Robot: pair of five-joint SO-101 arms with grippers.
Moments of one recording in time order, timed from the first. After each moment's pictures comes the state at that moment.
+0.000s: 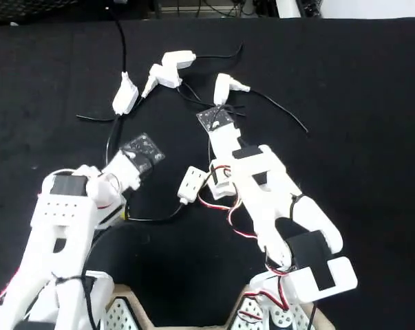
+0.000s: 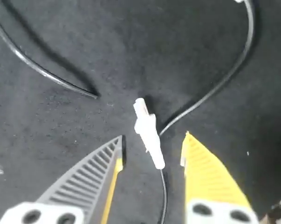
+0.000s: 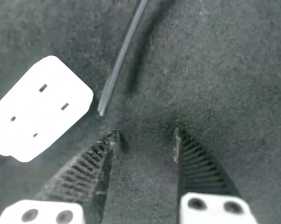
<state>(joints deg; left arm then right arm) -1.8 -40.0 54.5 66.8 -47.3 -16.3 -1.2 42.5 46.5 9.7</state>
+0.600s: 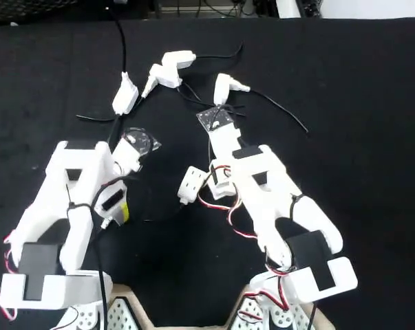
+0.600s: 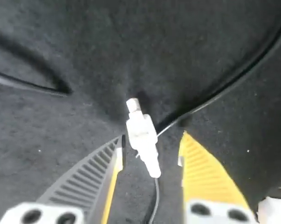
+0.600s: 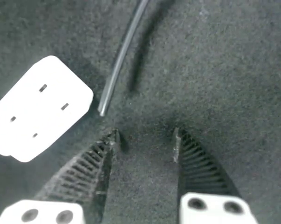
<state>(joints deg) -4.6 -7.3 39.3 69.5 -45.6 -16.3 -1.2 42.5 46.5 9.7</state>
